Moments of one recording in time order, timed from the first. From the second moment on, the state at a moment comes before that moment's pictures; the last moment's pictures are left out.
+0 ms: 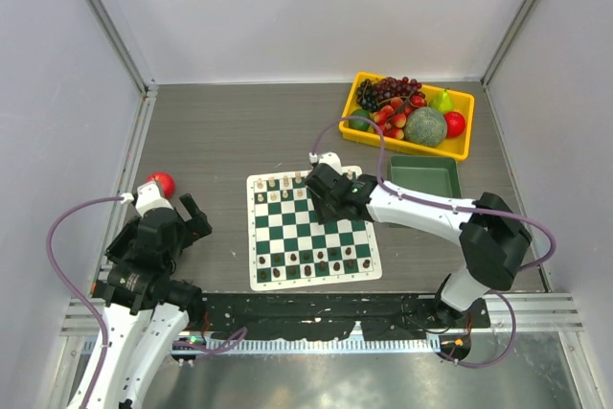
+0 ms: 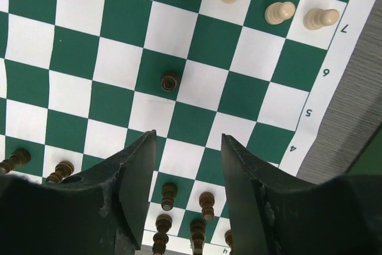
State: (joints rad) left arm -0.27 0.38 0.64 -0.87 -0.39 -0.55; right arm 0.94 1.58 1.09 -0.55 0.32 0.52
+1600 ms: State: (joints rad) left arm -0.27 0.38 0.64 -0.87 -0.39 -0.55; right arm 0.86 1.80 1.19 -0.45 0.18 0.47
